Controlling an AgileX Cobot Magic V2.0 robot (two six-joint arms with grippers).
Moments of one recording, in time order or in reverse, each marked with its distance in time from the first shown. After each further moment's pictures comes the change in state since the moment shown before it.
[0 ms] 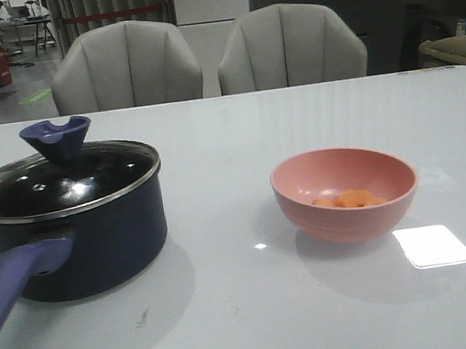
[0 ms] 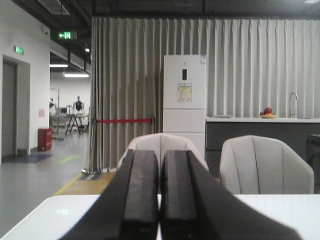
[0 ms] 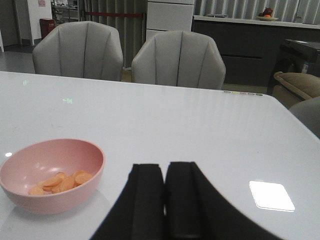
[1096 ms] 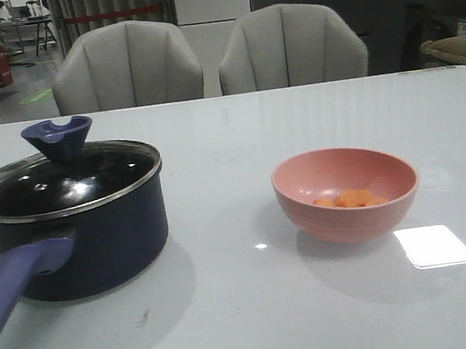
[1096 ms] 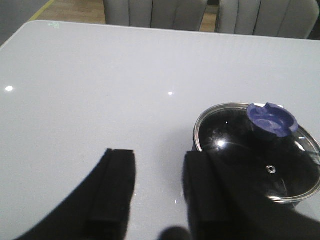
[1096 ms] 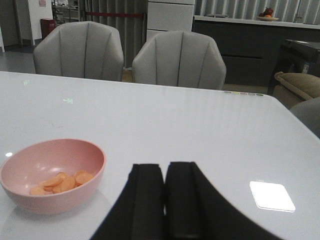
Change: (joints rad) left arm 0.000 0.445 -0.344 -0.090 0.599 0.000; right arm 0.000 0.000 0.000 0.000 0.000 0.000
